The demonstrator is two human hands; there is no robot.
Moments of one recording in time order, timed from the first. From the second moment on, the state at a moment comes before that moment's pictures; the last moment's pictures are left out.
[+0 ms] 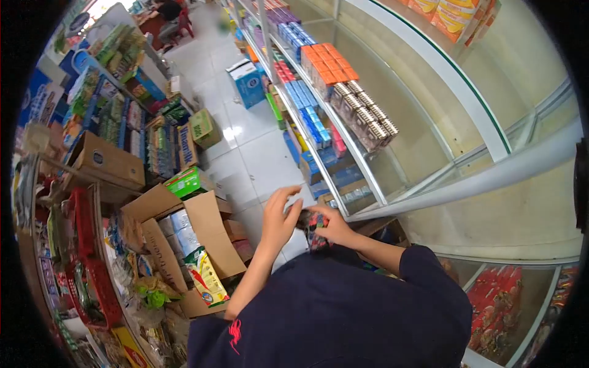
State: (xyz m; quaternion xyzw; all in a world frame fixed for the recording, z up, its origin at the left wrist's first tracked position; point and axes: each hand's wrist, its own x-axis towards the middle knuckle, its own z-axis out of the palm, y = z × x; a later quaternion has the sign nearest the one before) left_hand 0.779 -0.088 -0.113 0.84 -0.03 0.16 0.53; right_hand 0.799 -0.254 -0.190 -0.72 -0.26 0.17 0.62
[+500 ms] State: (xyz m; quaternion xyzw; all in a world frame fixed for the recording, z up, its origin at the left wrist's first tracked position) left_hand 1.010 -0.131 -0.167 0.74 -0.49 0.08 0.45; right_hand 0.881 -0.283 -0.152 -0.89 0.29 -0.31 0.20
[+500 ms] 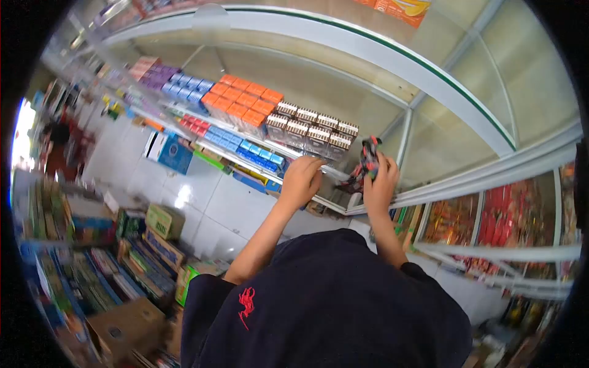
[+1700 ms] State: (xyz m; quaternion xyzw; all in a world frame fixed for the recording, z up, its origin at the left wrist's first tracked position) left_hand 1.099 -0.115 -0.181 0.66 -0.57 -0.10 0.47; right_hand 1.120 -0.477 -0.208 -0.85 0.24 -0.11 0.45
